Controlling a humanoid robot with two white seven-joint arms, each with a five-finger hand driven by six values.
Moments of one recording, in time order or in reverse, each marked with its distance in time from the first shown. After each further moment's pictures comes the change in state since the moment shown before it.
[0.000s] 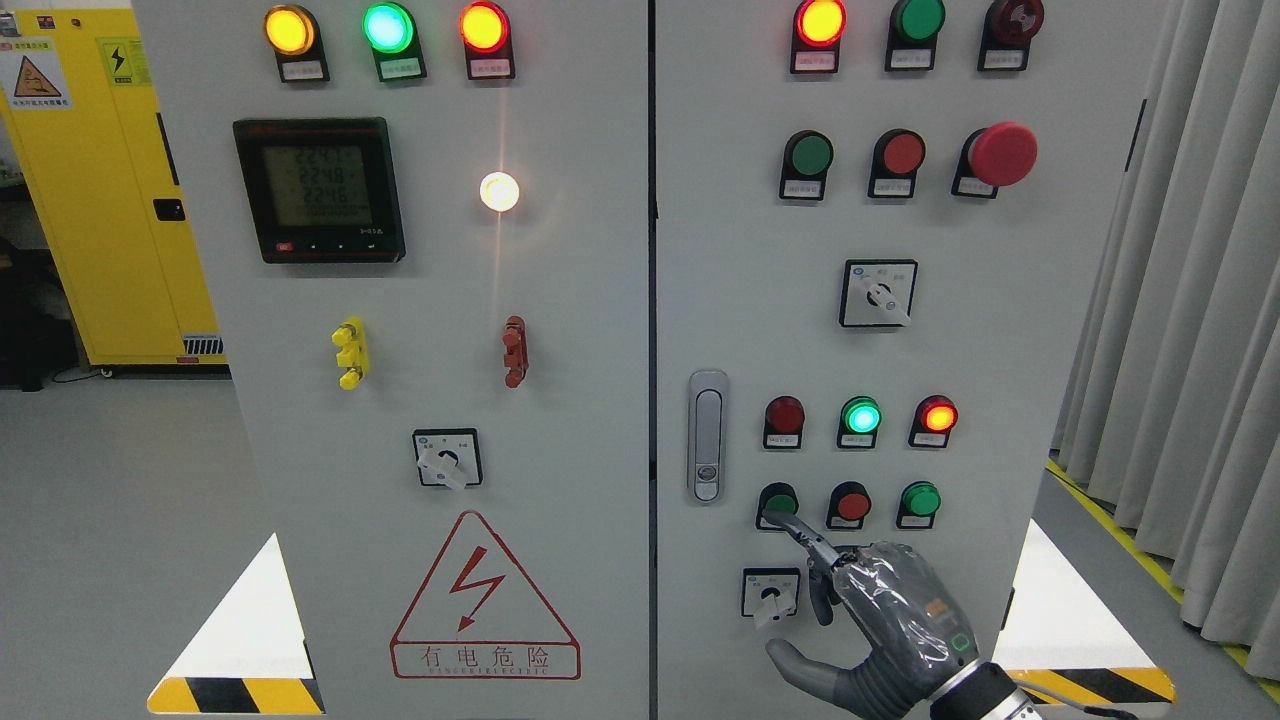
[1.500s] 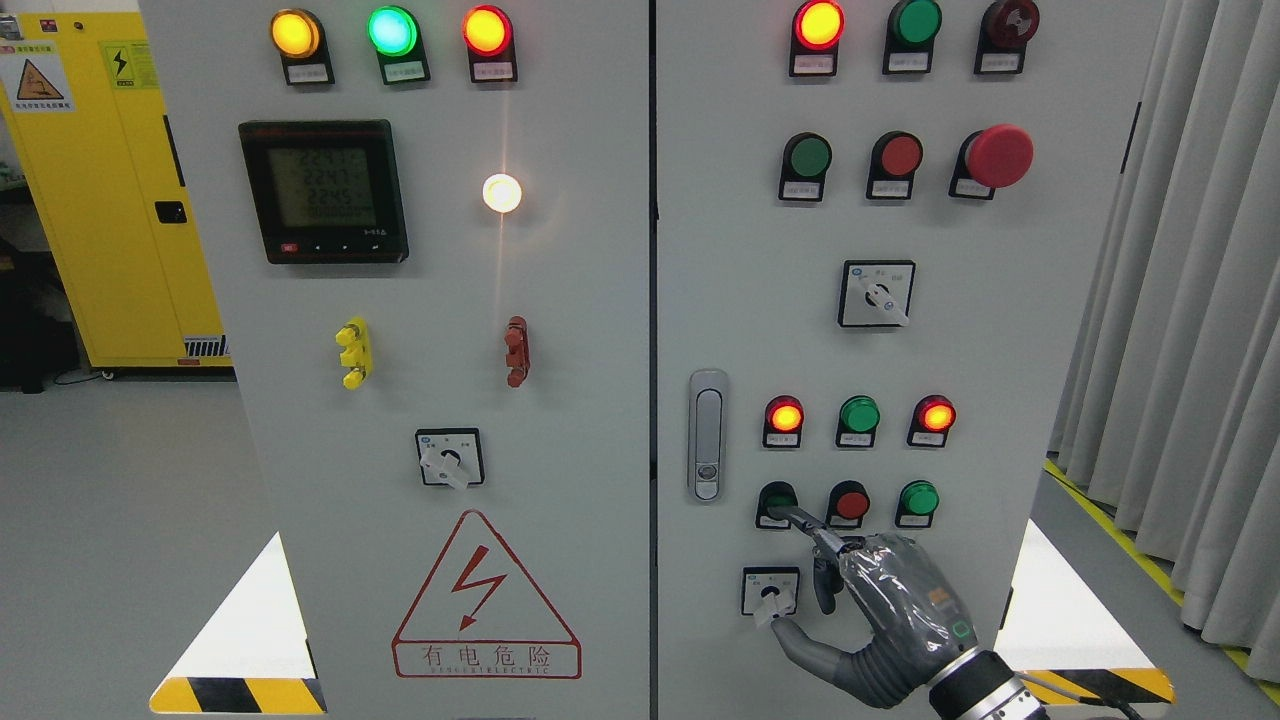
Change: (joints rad) left arm 0.000 0.000 0.000 0.000 0.000 0.001 0.001; right arm -0.010 0.001 -0.012 0.033 -0.072 0.053 0.001
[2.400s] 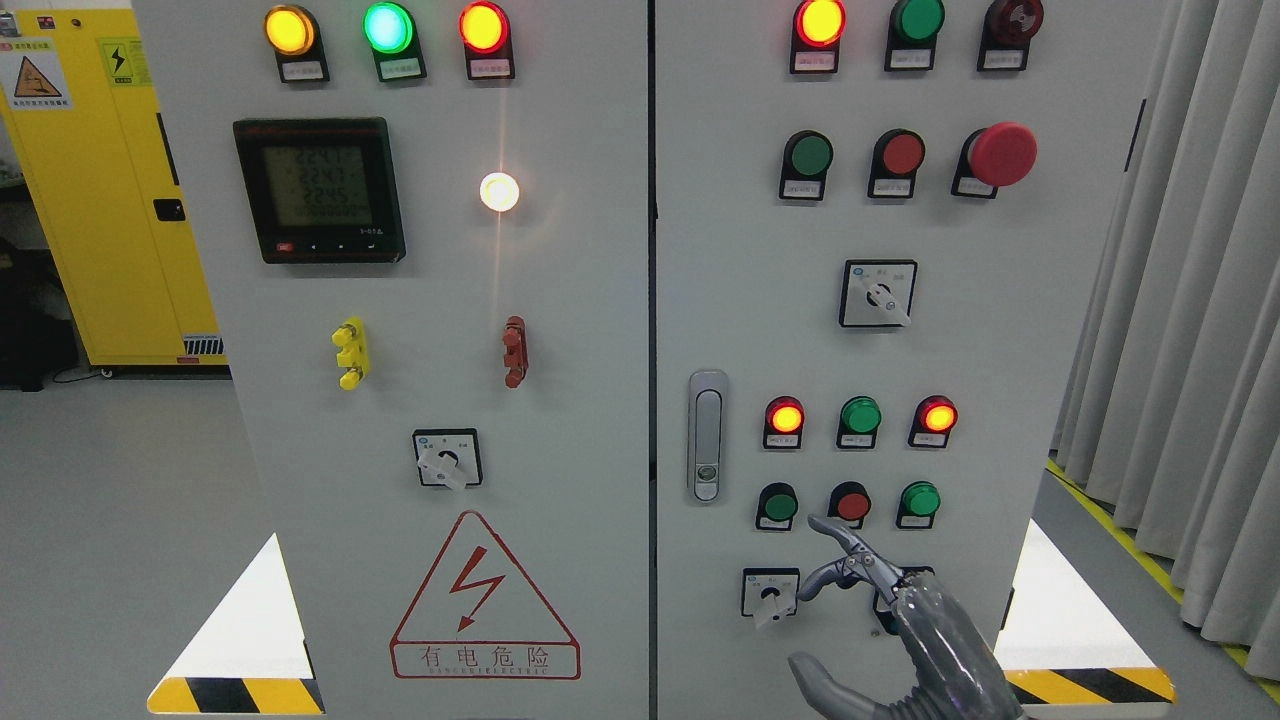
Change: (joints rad) left arm 0.000 0.000 0.000 0.000 0.000 0.002 -0.001; right arm 0.216 0.000 0.005 -0.239 -0.589 0.133 0.078
